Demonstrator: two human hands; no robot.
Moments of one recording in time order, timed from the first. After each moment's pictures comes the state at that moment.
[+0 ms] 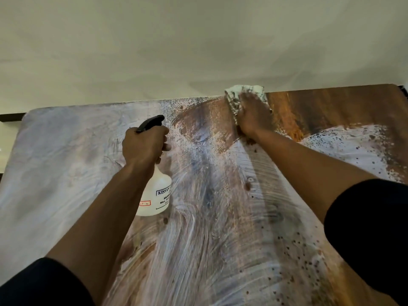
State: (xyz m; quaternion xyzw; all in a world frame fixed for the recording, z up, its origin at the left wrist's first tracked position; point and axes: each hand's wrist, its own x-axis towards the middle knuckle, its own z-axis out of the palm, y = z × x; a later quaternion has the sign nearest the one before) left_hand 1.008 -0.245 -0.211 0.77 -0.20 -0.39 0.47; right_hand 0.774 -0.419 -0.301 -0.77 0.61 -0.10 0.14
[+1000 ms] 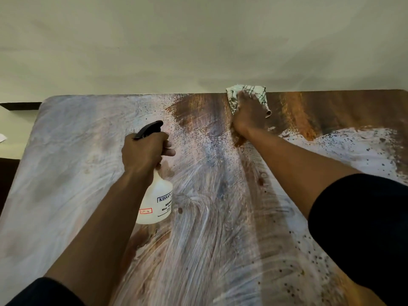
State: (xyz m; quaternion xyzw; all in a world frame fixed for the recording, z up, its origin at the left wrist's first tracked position) left_hand 1.034 -0.197 -0.212 0.75 -0.18 -0.41 0.48; right_hand 0.831 -0.397 -0.298 -0.75 0.64 -0.10 0.15
